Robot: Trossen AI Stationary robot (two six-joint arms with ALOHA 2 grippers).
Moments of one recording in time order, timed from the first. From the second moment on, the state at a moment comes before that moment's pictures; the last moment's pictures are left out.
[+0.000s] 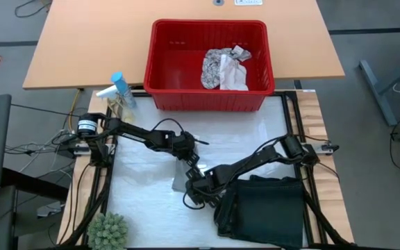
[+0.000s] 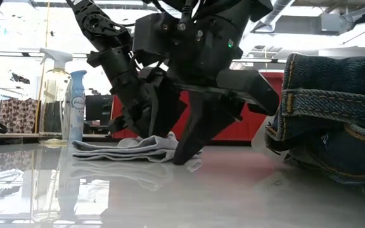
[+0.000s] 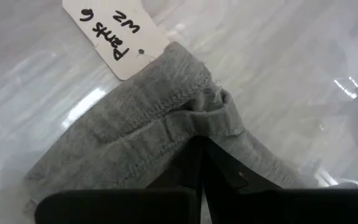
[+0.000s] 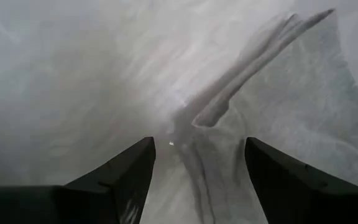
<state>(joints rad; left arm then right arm) 0.09 1.84 0.92 -0.17 -0.07 -0.74 0.31 2.19 1.60 -0.54 0.12 -0.45</state>
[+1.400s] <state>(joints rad) 0.10 1.70 0.93 -0.25 -0.09 -0.54 0.32 2.19 1.63 -0.57 0.17 -0.17</state>
